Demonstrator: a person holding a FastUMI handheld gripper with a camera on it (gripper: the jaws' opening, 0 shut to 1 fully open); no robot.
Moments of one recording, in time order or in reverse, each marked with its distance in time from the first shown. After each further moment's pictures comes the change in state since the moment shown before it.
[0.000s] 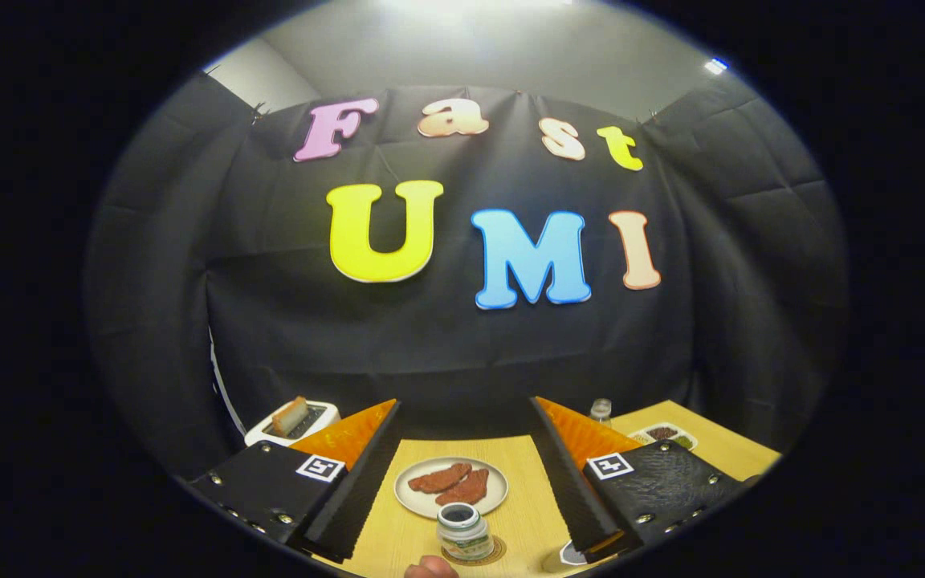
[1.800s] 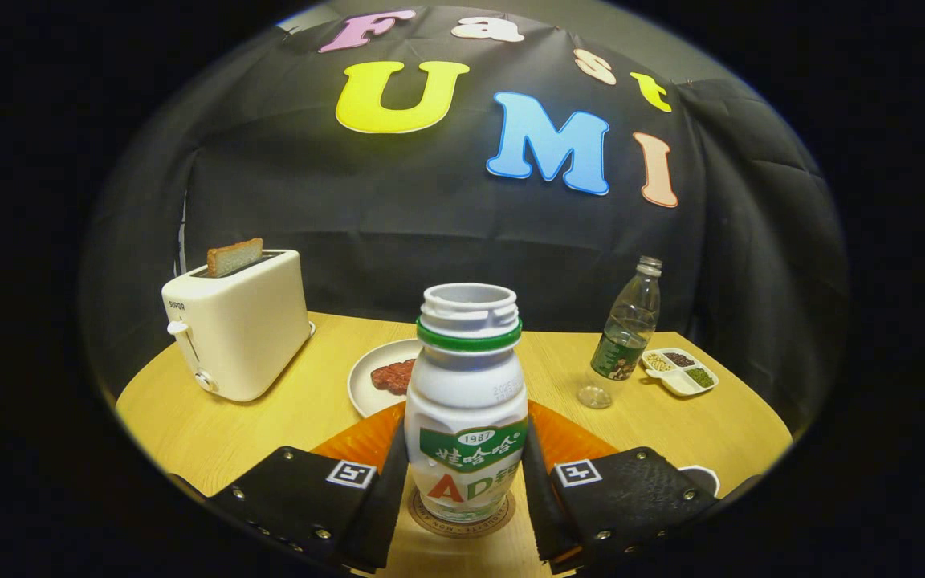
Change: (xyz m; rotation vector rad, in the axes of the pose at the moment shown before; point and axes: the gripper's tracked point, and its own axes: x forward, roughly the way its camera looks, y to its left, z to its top) arm 0.042 -0.002 -0.265 -0.112 0.346 -0.078
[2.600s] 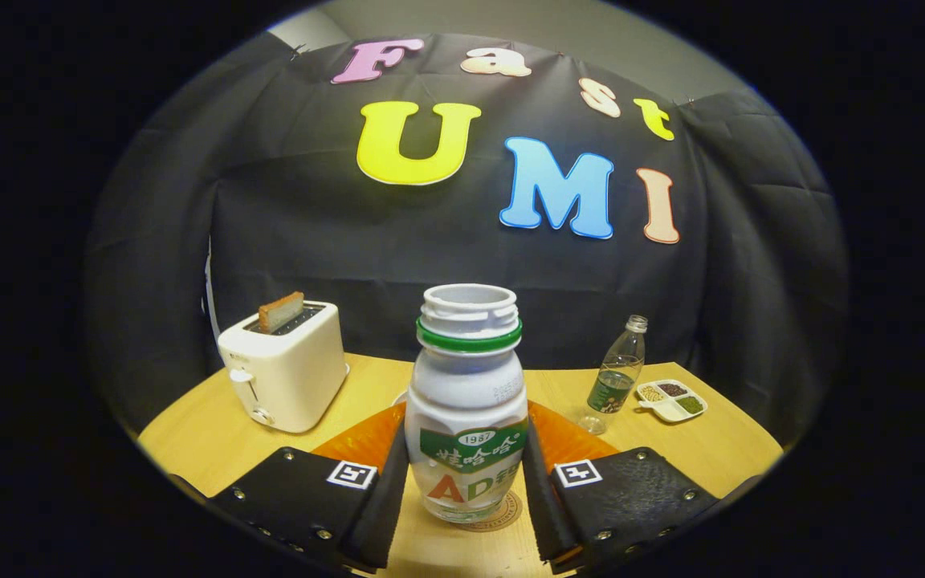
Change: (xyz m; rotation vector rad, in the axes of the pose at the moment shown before) arm -0.049 0.012 0.052 -0.035 -0.095 0.027
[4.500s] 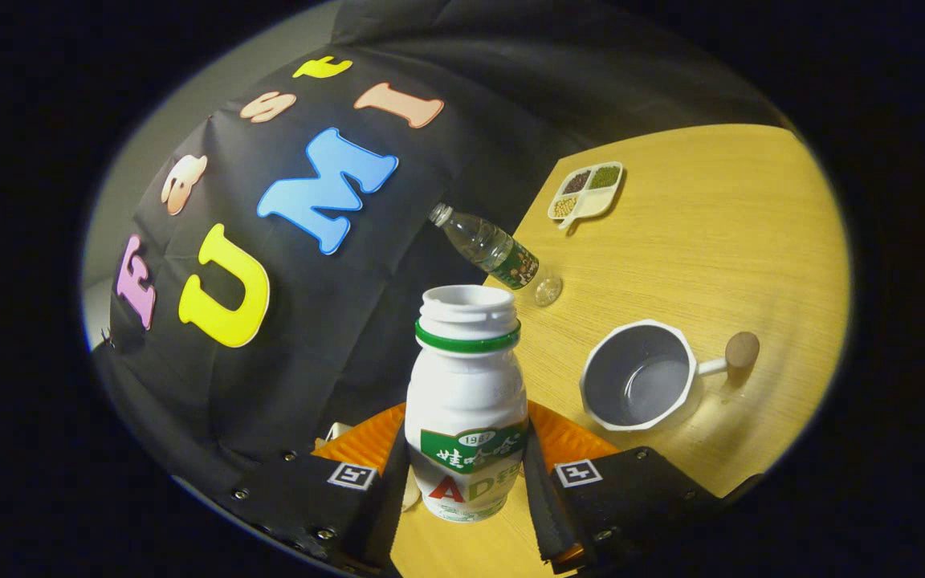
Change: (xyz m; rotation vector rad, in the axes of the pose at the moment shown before) arm -0.029 -0.073 -0.045 1.070 0.143 -0.051
